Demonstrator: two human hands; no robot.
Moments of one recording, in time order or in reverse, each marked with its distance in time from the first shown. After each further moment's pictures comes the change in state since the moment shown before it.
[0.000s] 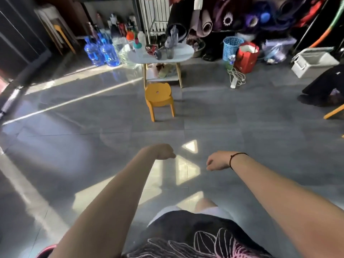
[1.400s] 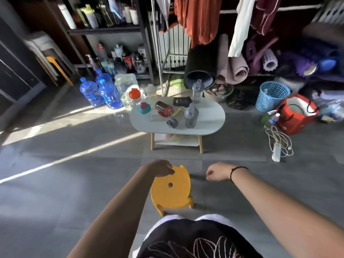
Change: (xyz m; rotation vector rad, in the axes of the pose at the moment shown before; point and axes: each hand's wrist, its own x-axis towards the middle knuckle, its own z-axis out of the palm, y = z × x) left_hand 0.589 -0.219 -0.647 -0.254 0.000 -0.146; right_hand 0.563 0.070 -0.716 0.013 0.016 -0.050
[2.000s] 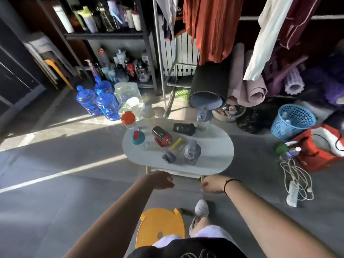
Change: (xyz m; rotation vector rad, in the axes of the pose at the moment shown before) left_hand 0.190 0.063 -0.176 0.096 -0.028 0.024; right_hand 0.190 0.080 -0.199 0.042 -0.076 0.001
